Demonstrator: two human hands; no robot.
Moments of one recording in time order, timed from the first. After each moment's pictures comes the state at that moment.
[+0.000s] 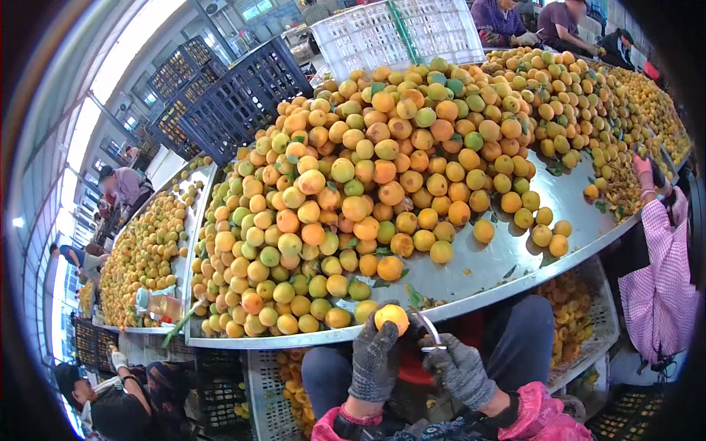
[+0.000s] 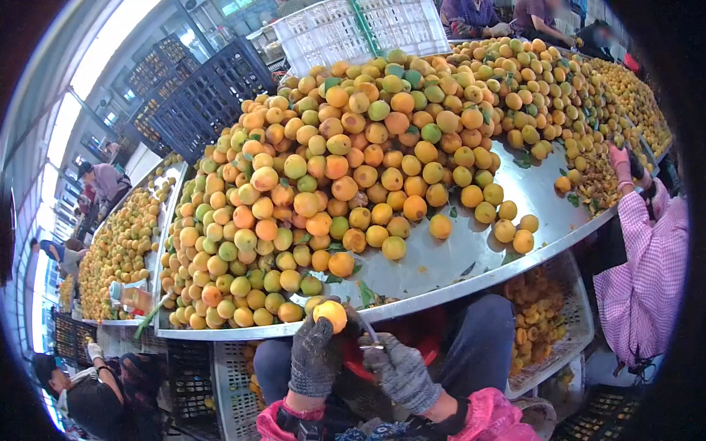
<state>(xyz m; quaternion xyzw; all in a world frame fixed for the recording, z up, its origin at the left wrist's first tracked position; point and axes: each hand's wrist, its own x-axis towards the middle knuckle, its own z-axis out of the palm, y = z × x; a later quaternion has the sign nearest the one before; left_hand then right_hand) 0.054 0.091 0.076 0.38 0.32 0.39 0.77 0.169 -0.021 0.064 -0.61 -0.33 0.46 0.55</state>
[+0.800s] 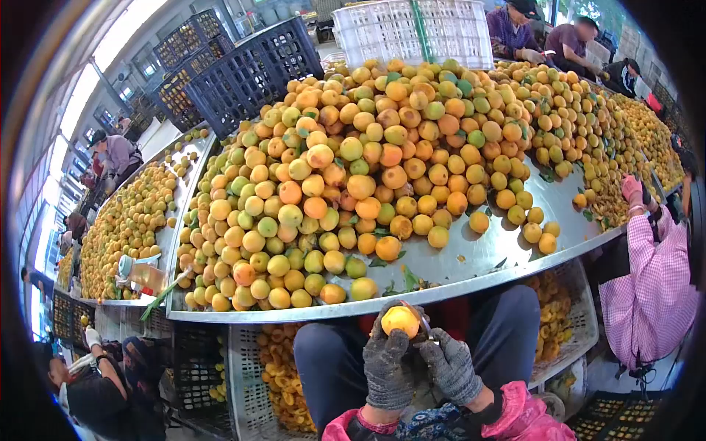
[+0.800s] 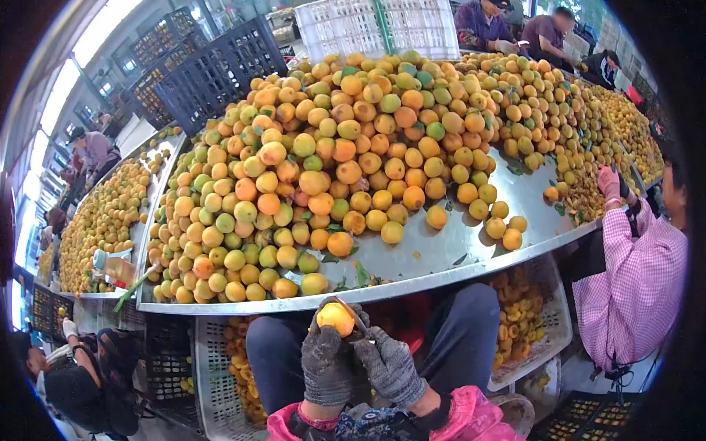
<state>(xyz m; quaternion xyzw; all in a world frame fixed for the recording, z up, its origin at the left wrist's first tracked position) 0.049 0.035 0.091 0.26 0.24 0.47 0.81 0.141 -0.033 0.071 -0.68 -0.42 0.34 0.50</state>
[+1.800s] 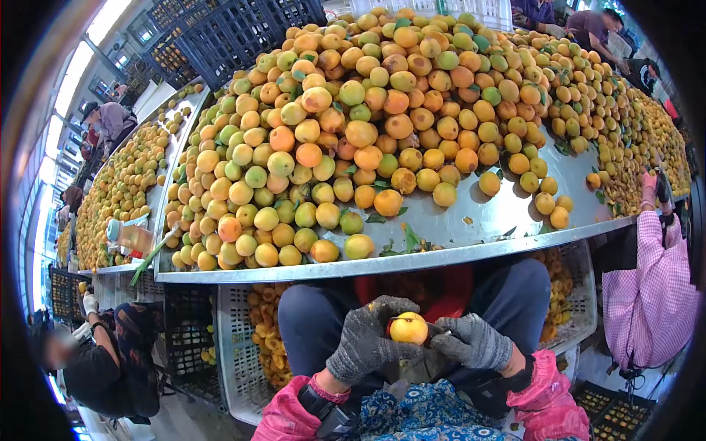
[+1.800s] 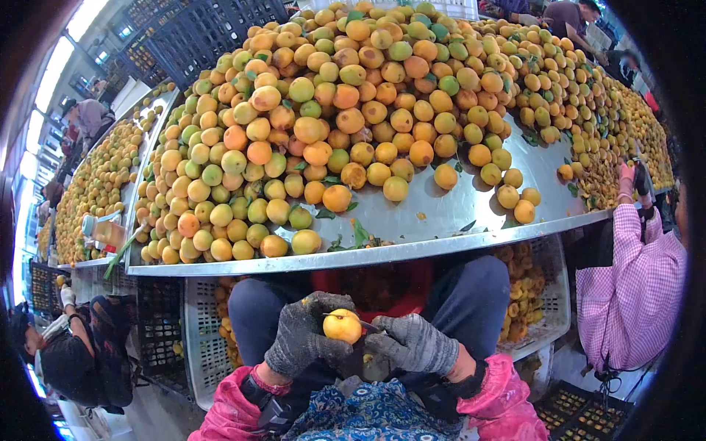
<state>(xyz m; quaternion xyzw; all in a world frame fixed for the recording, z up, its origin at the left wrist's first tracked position) 0.002 0.059 0.078 0.59 0.34 0.18 0.71 0.201 -0.049 0.057 -0.53 -0.62 0.46 0.37</state>
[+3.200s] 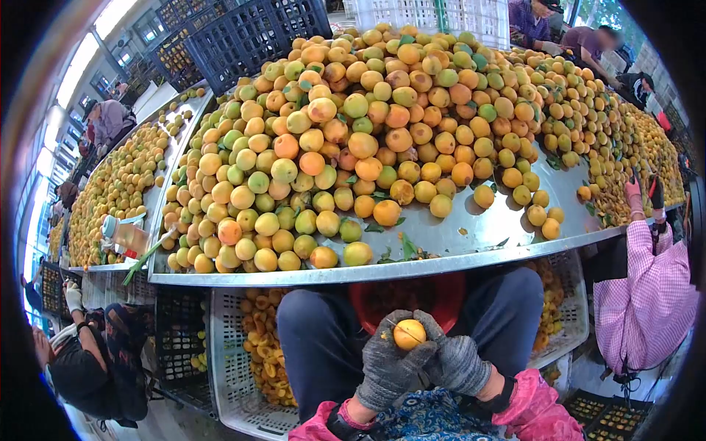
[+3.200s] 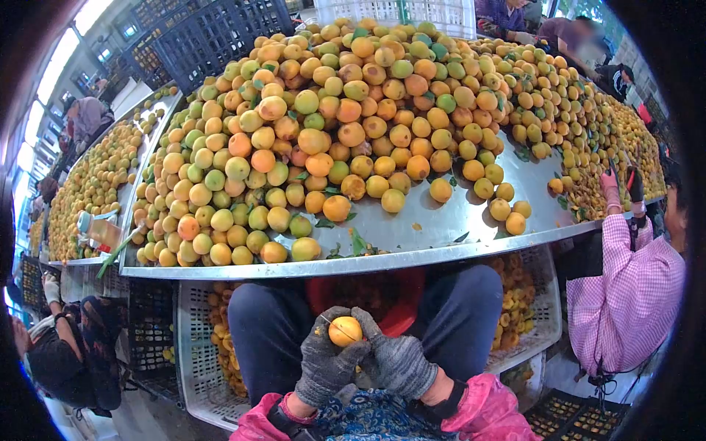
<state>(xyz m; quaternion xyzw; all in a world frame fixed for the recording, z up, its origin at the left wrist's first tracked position) 0.021 0.007 0.064 0.63 0.42 0.36 0.54 0.158 -0.063 0.044 -0.64 -0.66 0.24 0.30</state>
